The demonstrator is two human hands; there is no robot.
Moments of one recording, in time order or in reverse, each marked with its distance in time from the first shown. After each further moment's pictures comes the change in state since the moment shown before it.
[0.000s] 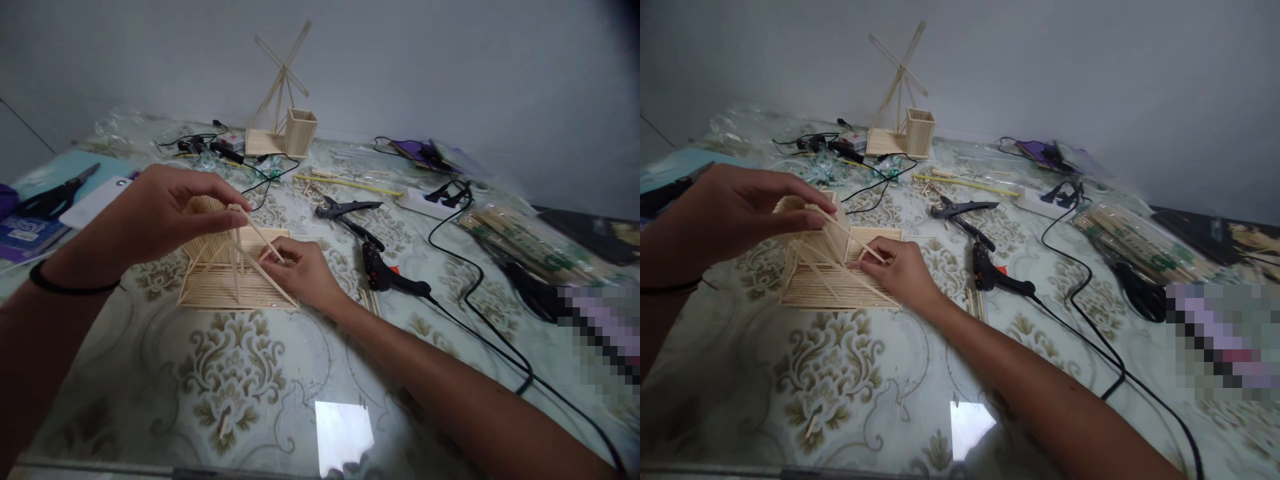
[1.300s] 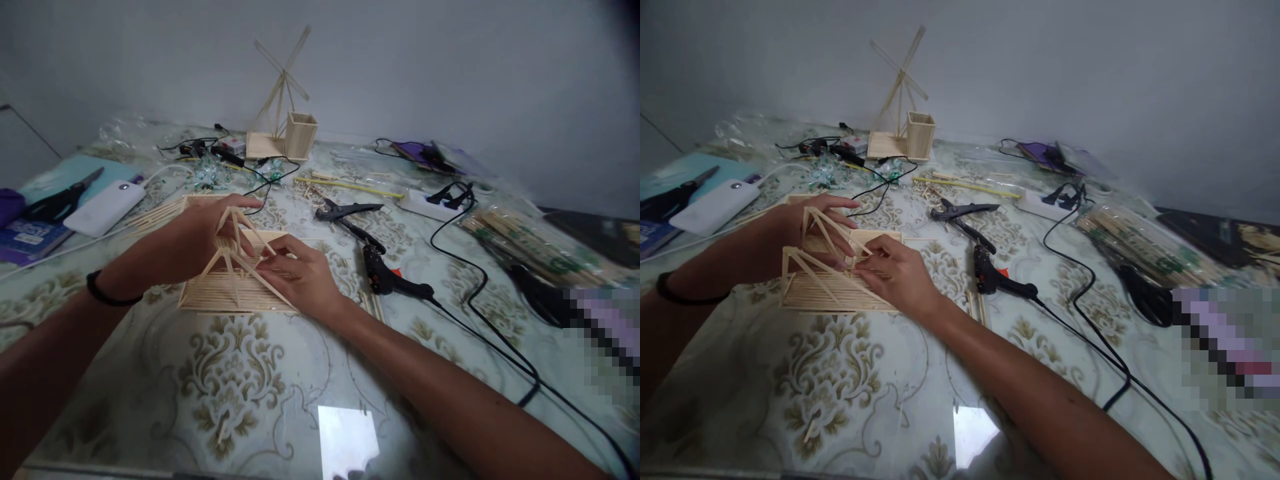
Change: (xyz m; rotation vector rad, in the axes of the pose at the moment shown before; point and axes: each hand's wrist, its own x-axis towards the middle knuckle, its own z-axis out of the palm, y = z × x) left_hand -0.002 -0.029 0.031 -0.033 -0.256 0.103; right_hand -0.005 0.018 -0.006 -0.368 0.068 -0.599
